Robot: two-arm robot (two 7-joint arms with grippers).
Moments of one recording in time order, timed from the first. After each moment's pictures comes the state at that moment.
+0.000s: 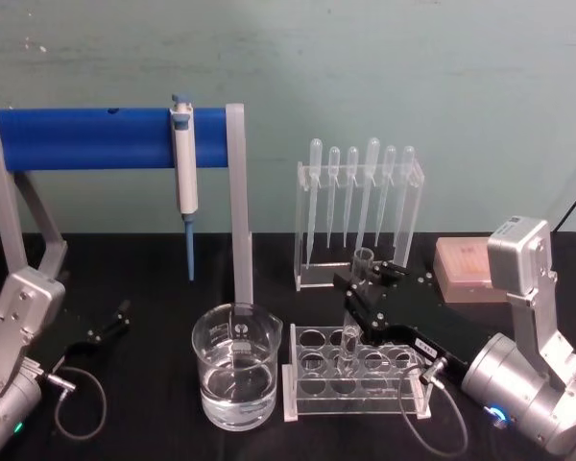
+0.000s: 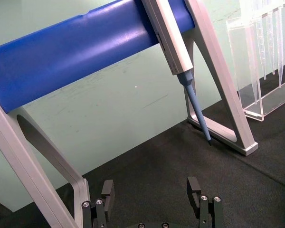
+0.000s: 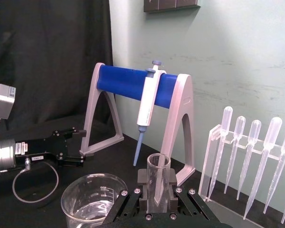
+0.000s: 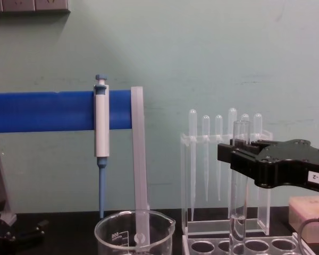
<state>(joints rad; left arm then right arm) -0.20 0.60 0.45 -1.41 -0.25 -0.12 0.03 0.12 0.45 -0.33 -1.75 0.36 0.03 0.38</state>
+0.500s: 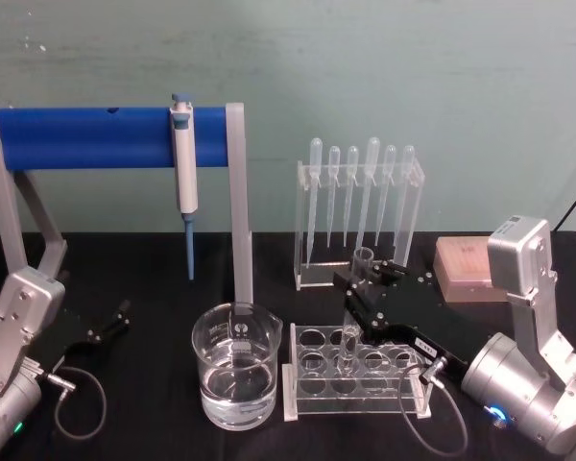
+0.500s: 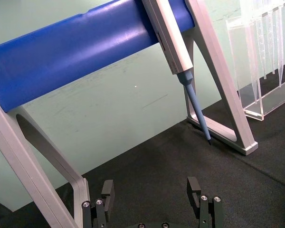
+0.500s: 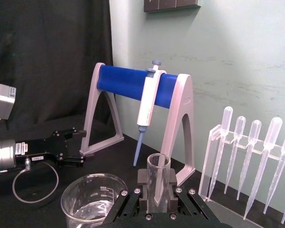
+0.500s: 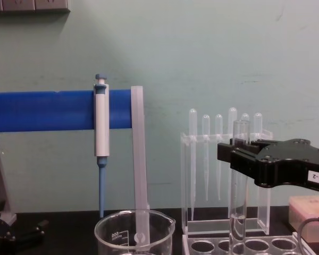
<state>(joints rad) -0.20 0.60 0.45 -1.41 -0.25 -0.12 0.03 0.12 0.45 -0.33 -1.75 0.36 0.03 0.38</state>
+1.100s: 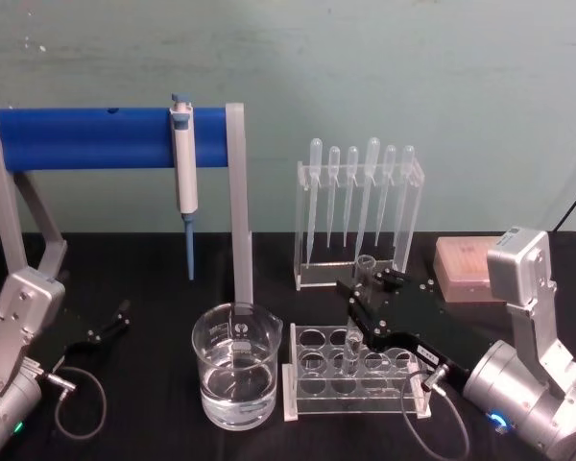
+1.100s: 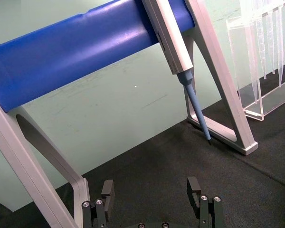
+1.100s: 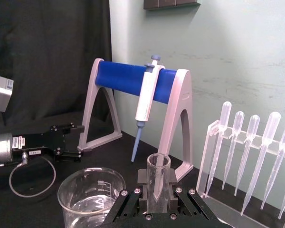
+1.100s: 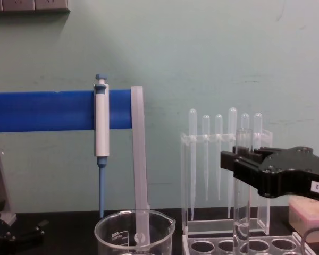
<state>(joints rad) -0.20 0.60 0.45 -1.41 -0.25 -0.12 0.03 0.11 0.44 -0.33 -1.73 0.35 0.00 0.39</state>
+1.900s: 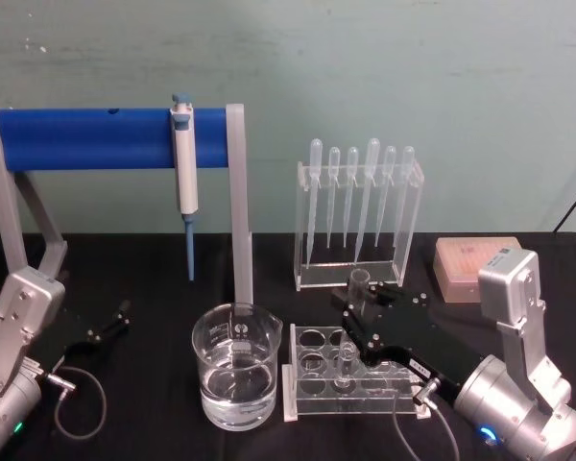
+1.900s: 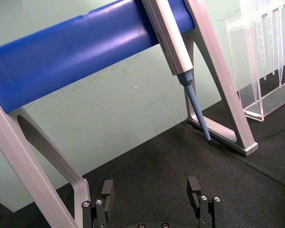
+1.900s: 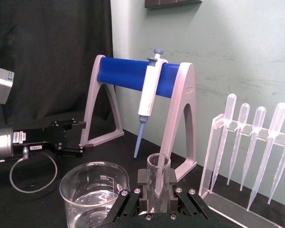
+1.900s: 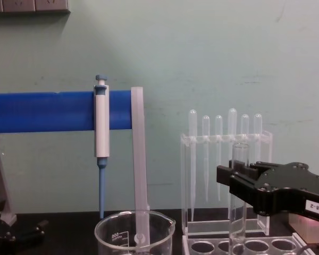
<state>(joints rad) -0.20 0.60 0.45 -1.41 -0.25 -0.12 0.03 0.10 0.42 -0.34 -1.67 0.33 -0.05 0.40</state>
